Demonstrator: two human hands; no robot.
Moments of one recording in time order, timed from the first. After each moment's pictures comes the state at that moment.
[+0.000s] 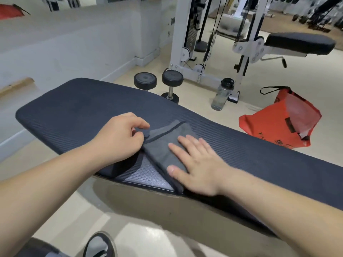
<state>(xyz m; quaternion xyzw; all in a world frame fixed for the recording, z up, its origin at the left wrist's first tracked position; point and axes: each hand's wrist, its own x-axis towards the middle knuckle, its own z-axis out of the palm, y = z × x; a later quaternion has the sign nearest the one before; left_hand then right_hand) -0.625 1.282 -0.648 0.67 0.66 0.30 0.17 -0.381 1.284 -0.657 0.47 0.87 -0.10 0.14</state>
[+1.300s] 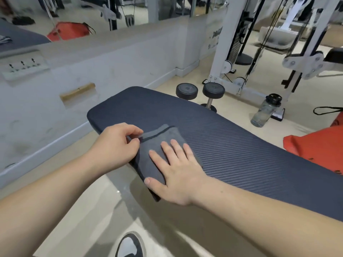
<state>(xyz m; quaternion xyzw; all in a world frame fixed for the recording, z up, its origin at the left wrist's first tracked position) -0.734 1.226 -0.641 0.55 0.77 0.30 0.14 -0.542 1.264 -0.668 0.36 0.92 -0.10 0.13</state>
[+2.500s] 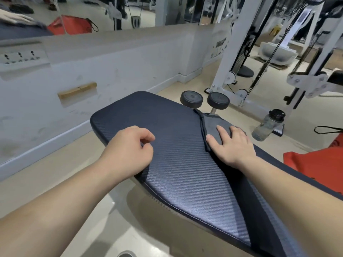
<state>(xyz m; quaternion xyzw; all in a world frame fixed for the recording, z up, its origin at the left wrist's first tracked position) -0.754 1.253 -0.651 0.52 0.77 0.33 0.15 -0.505 1.420 -0.678 0.63 0.77 -0.07 0.06</state>
